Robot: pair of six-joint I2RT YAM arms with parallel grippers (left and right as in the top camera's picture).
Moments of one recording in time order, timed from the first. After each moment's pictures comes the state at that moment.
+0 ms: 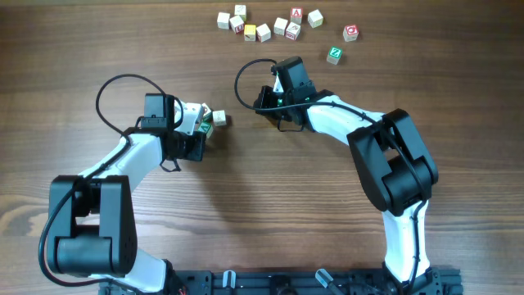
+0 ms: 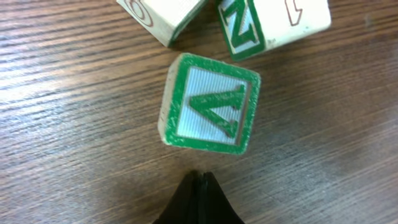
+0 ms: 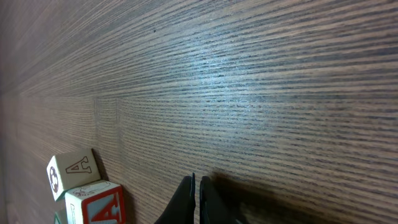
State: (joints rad) left arm -0.03 1.72 0.83 -0.35 0.28 0.11; right arm 0.48 2.20 1.36 -0.05 -0.37 0.72
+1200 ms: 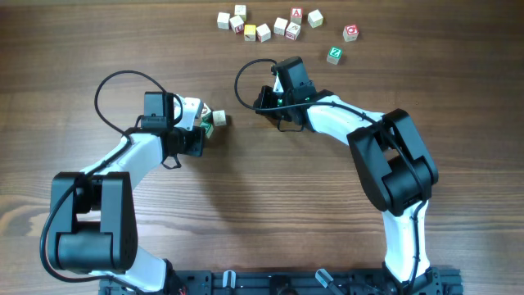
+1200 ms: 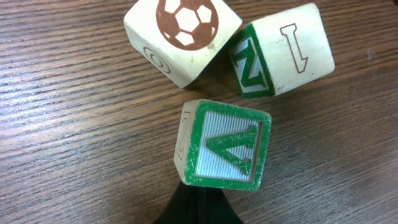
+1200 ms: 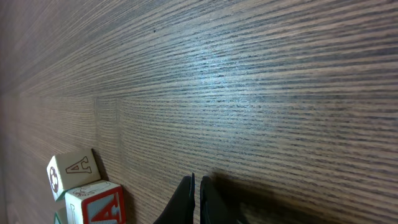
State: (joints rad) left arm -0.03 1.73 0.83 -0.26 0.28 0.11; right arm 0.48 2.20 1.36 -0.05 -0.37 0.72
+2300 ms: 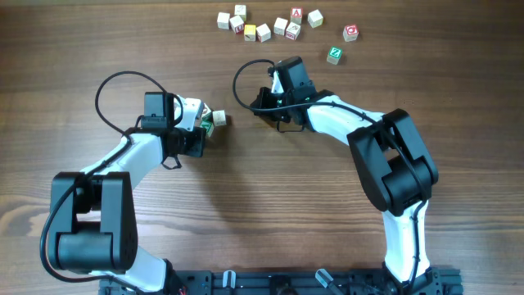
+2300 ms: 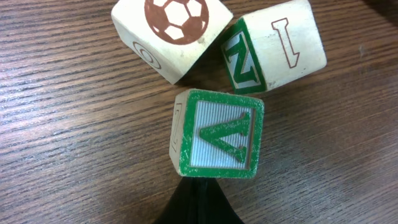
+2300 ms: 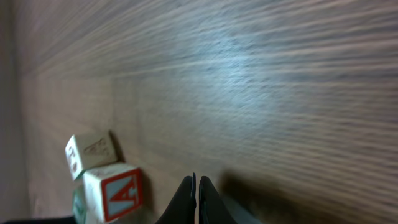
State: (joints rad) left arm -0.03 1.73 0.83 -0.27 0.30 0.11; right arm 0.49 2.20 1.36 -0.05 -0.47 0.71
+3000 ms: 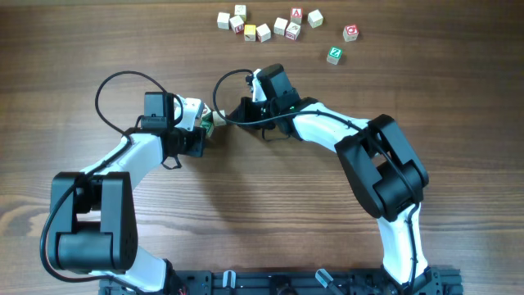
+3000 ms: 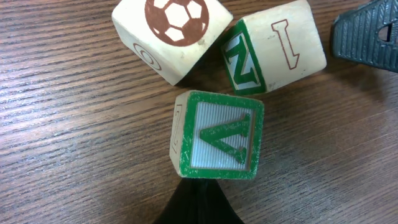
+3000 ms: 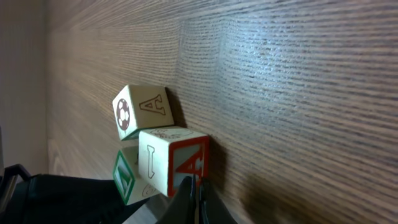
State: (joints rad) left arm -0.03 1.73 0.83 -0.27 0.30 0.11; right arm 0.58 2.20 1.36 0.01 -0.52 0.70
